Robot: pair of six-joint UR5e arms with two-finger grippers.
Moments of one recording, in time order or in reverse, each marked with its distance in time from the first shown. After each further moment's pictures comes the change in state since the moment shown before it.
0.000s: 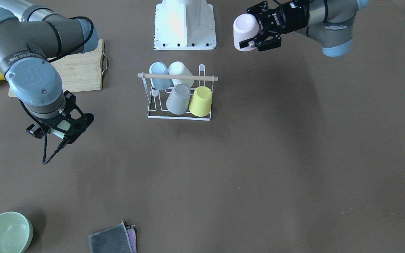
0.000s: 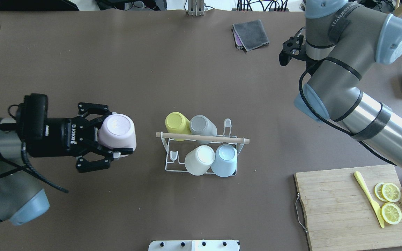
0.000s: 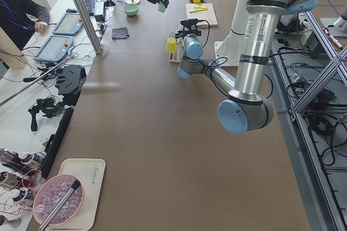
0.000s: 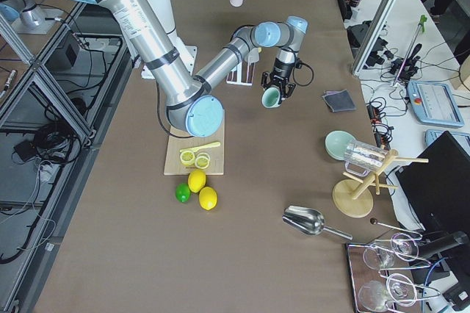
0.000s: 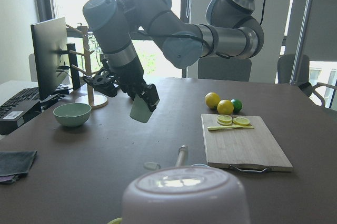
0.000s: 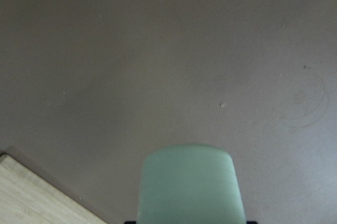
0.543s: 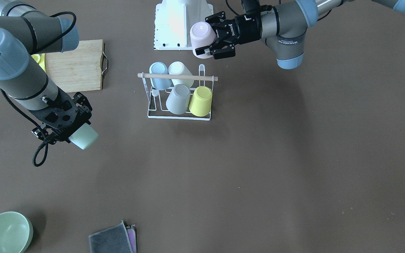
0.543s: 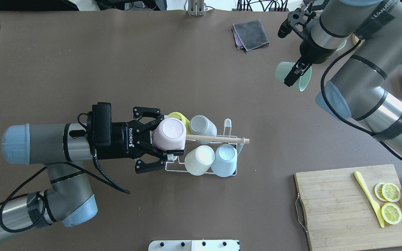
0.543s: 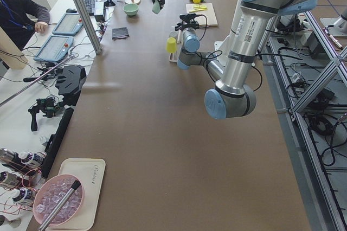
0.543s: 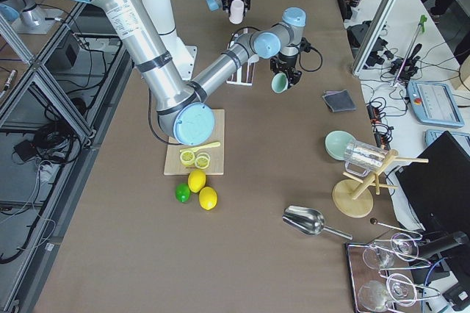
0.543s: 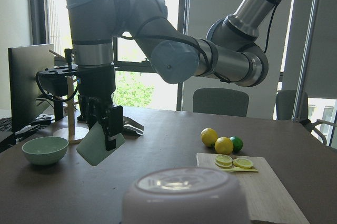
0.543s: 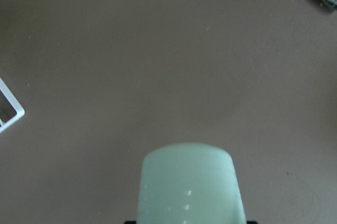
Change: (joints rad) left arm 0.097 -0.184 0.168 -0.041 0.095 0.104; right arm 0.046 -0.085 0.026 0.551 0.154 0.373
